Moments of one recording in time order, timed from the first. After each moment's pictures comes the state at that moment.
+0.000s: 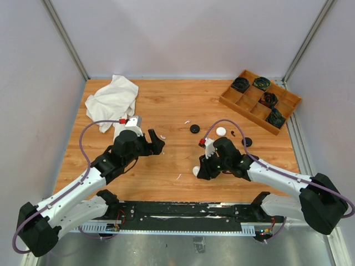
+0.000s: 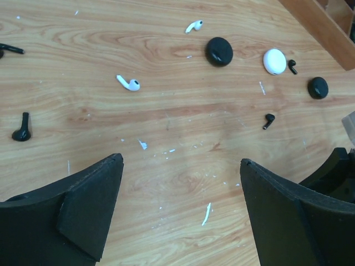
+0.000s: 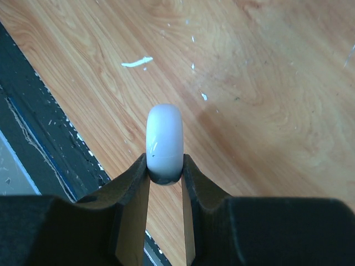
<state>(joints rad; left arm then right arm) -0.65 0.84 0.58 -0.17 -0.17 -0.59 0.75 1.14 0.51 -0.18 -0.38 0.22</state>
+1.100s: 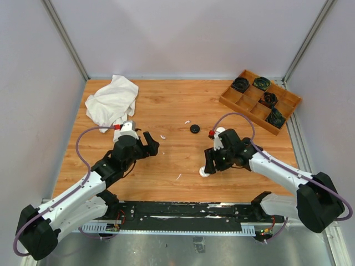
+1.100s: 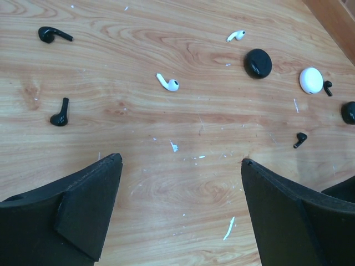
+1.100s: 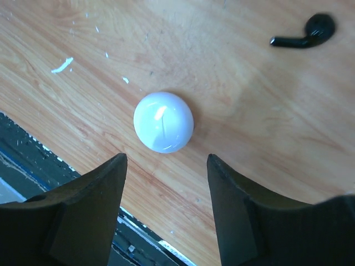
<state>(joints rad) -0.64 0.80 0.48 -0.14 -0.30 -0.64 0.60 1.20 0.61 -0.43 -0.31 0.26</state>
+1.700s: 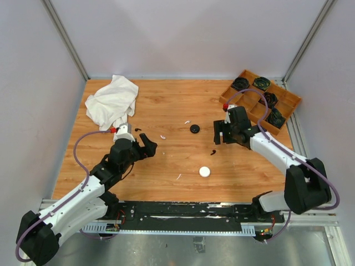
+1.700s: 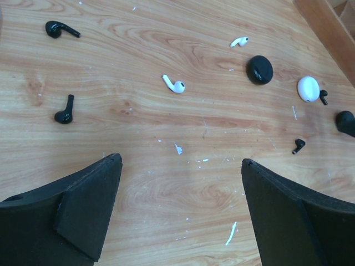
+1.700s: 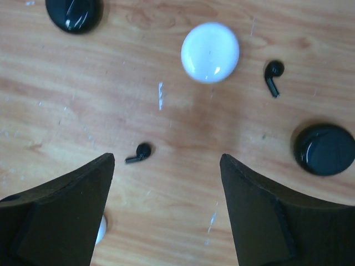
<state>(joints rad) -0.58 0.74 0.39 -0.08 -0.27 -0.66 0.39 1.33 0.85 -0.41 -0.02 0.20</state>
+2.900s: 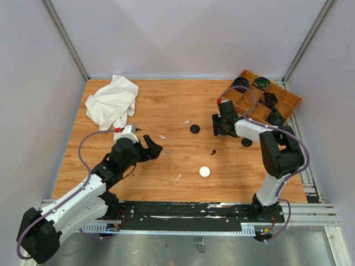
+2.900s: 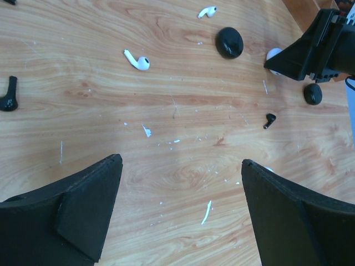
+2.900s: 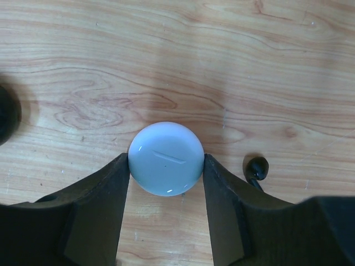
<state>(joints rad) -0.58 0.77 0.39 -0.05 -0.12 -0.70 0.35 1.78 1.04 -0.19 0.13 0.18</state>
